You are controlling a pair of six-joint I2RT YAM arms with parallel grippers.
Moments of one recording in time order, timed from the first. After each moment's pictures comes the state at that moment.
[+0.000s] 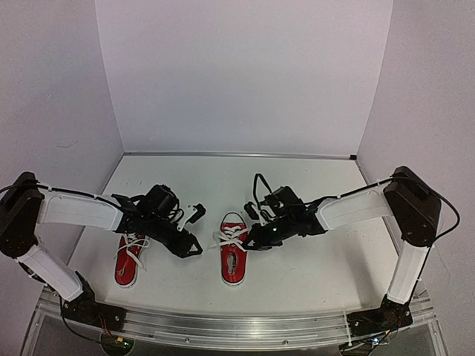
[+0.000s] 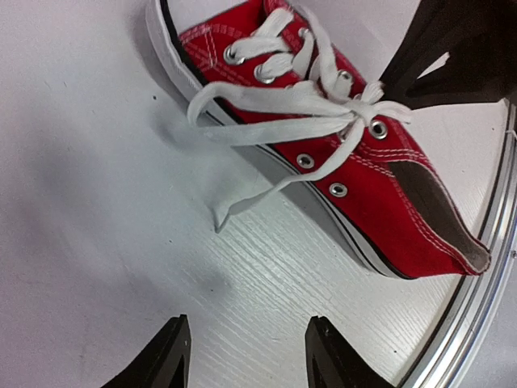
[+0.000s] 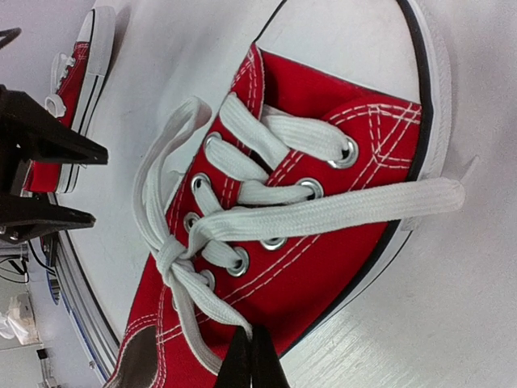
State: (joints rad) left arm -0.79 1.50 0.77 -0.23 0.29 -0.13; right arm 0.84 1.87 1.02 -0.02 -0.42 0.53
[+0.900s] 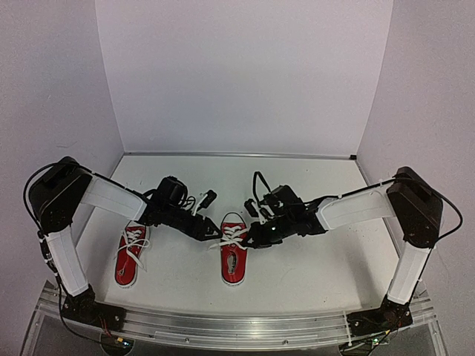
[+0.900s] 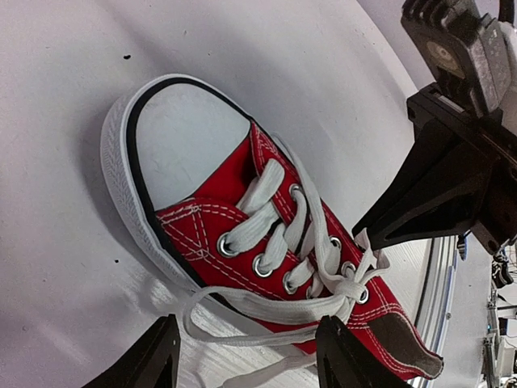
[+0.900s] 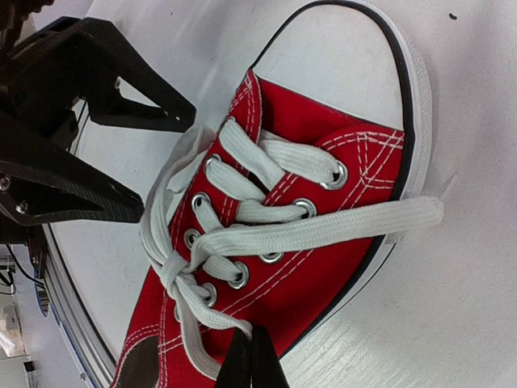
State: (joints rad) left arm -0.67 1.82 0.89 0.16 0.63 -0.24; right arm 0.86 1.85 1.03 -0.02 -0.34 0.53
